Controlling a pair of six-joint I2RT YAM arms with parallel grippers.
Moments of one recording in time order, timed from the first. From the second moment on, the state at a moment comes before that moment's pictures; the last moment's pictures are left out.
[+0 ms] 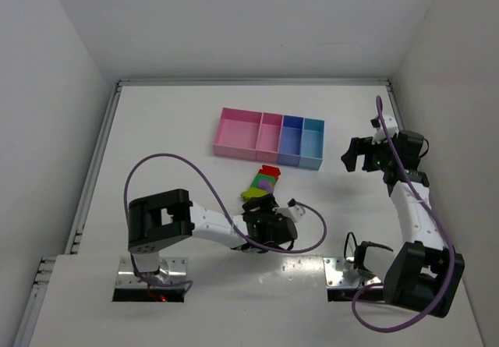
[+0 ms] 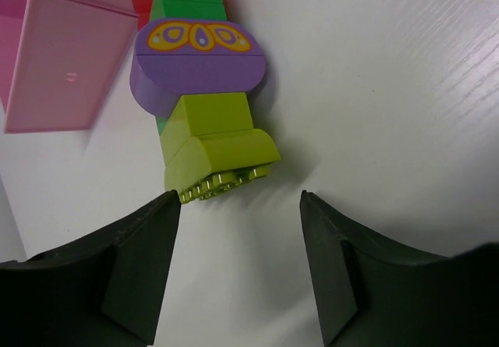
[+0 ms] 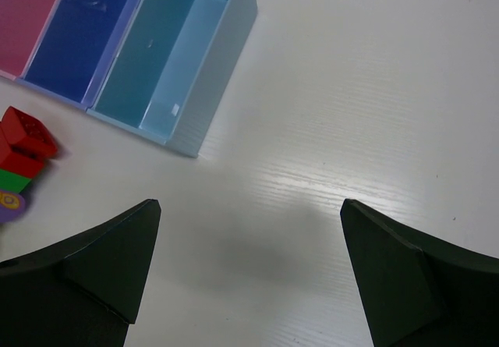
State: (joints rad) left arm -1.37 1.82 0.92 -0.09 -0.89 -0.03; right arm -0.28 1.08 0.65 -0.20 -0.49 -0.19
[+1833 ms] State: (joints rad) left arm -0.83 1.57 1.02 -0.28 0.11 -0.17; right arm -0.09 1.11 0.67 -0.33 -0.79 -0.30
